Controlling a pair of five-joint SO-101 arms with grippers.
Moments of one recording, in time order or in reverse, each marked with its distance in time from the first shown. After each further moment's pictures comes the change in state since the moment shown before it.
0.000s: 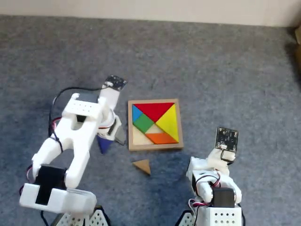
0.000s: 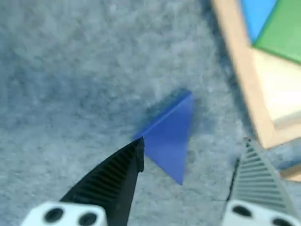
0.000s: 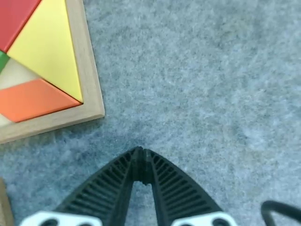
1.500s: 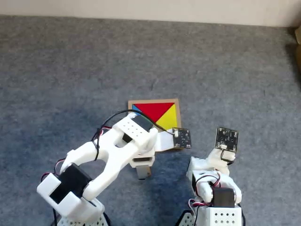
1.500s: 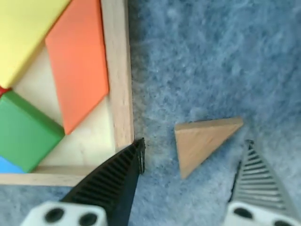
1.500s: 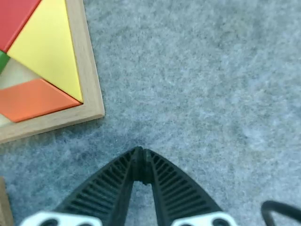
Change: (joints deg) left arm 28.2 3.8 2.4 -3.0 -33.1; right arm 0.0 0.0 0.0 0.0 0.0
